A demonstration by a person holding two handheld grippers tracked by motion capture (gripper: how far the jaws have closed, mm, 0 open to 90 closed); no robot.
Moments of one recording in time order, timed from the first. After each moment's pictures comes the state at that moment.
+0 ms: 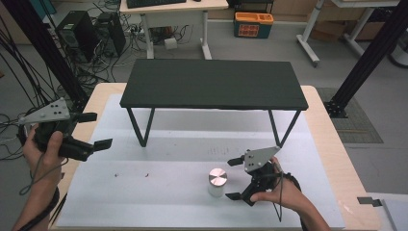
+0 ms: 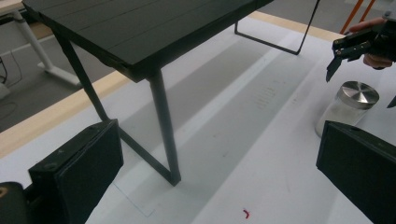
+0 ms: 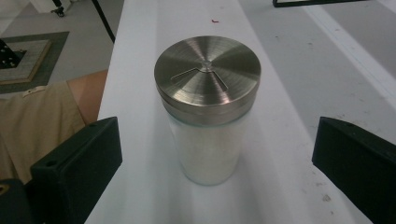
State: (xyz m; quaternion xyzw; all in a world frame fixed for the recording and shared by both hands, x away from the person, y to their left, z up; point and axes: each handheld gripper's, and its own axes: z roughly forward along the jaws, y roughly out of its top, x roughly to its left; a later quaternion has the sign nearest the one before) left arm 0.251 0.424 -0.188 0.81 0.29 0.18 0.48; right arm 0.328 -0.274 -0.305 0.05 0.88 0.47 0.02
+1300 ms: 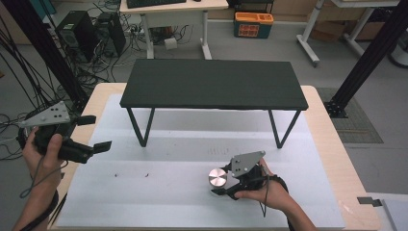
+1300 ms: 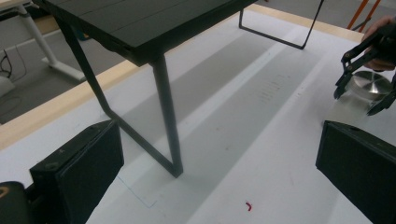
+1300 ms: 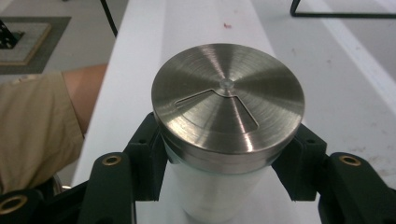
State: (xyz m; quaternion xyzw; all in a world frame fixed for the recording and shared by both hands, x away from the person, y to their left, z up) left arm 0.246 0.424 -0.194 0.81 0.30 0.18 0.47; right arm 0.327 -0.248 -0.305 0.01 0.88 0.47 0.03
